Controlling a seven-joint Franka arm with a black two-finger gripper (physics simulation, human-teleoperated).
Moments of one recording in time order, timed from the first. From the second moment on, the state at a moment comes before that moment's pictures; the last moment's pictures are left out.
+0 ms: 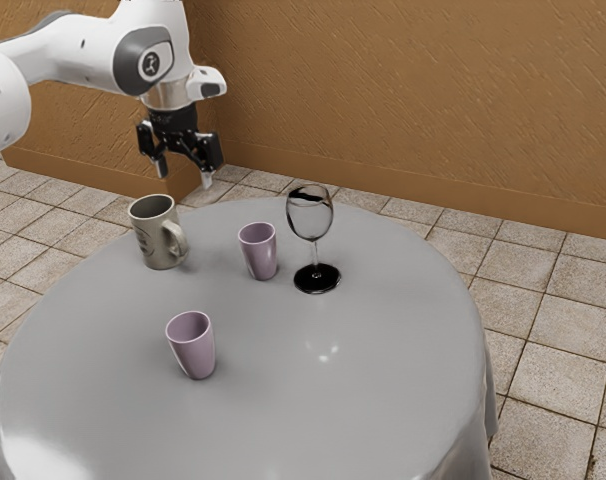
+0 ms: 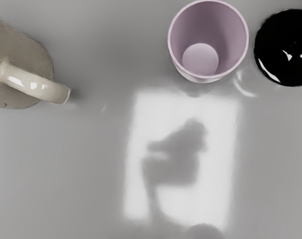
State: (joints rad) arm 0.08 0.31 -0.01 -1.41 0.09 1.74 -0.04
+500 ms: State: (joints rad) arm 0.16 0.44 -0.12 -1.34 0.07 1.74 -0.02
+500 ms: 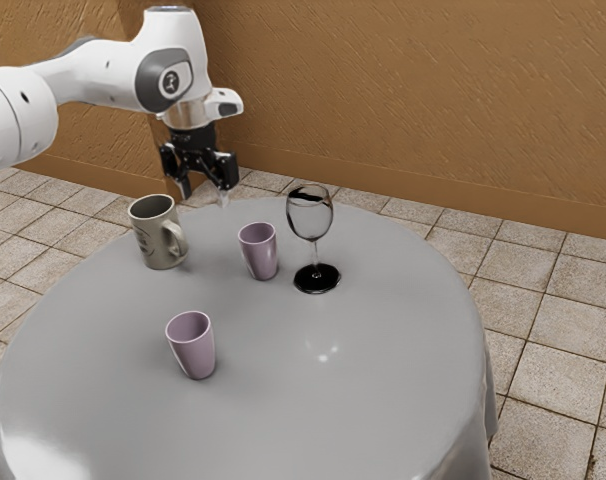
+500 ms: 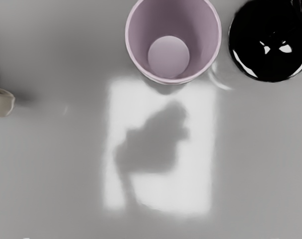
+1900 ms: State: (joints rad) arm 0.25 0.97 -0.29 -0.84 0.25 1.78 0.01
